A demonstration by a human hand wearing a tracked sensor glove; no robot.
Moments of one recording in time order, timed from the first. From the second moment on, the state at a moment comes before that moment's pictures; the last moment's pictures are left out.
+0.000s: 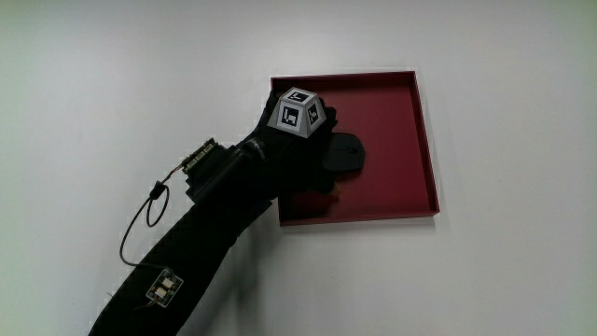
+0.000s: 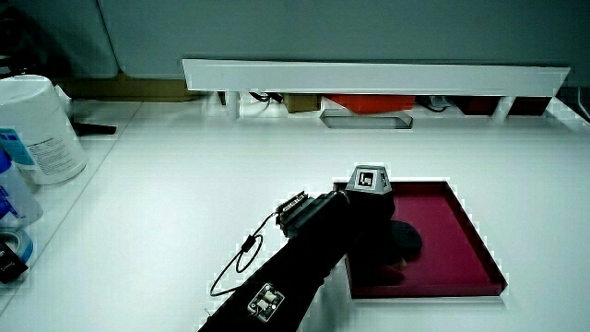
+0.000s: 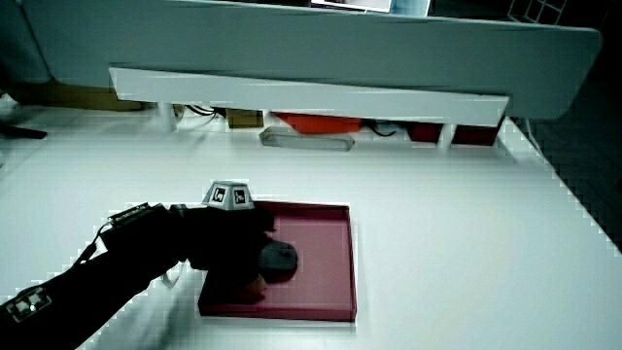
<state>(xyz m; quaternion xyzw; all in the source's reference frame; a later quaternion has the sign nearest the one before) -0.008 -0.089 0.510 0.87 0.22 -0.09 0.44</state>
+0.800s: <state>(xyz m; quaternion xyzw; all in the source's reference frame) -0.006 -0.085 0.499 0.89 0.25 -0.11 0.38</state>
